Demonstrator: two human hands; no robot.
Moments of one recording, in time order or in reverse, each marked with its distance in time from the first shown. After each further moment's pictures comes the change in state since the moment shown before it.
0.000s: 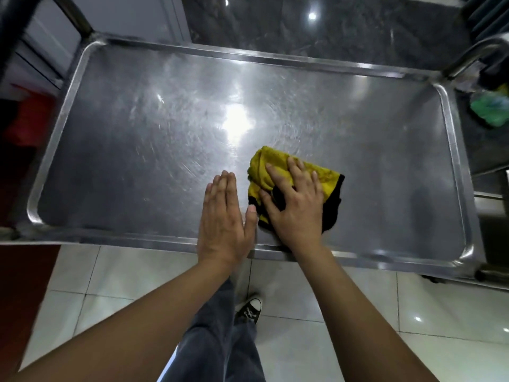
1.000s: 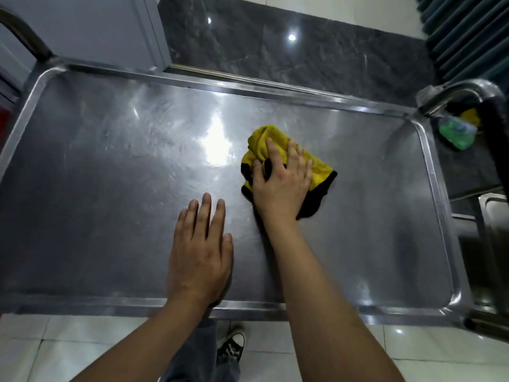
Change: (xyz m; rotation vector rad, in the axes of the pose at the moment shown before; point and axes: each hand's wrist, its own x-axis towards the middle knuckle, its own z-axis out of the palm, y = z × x) left_hand 0.046 -0.014 0.013 0.144 0.049 0.095; right_hand 0.132 -0.004 0.020 -0.034 0.103 0.329
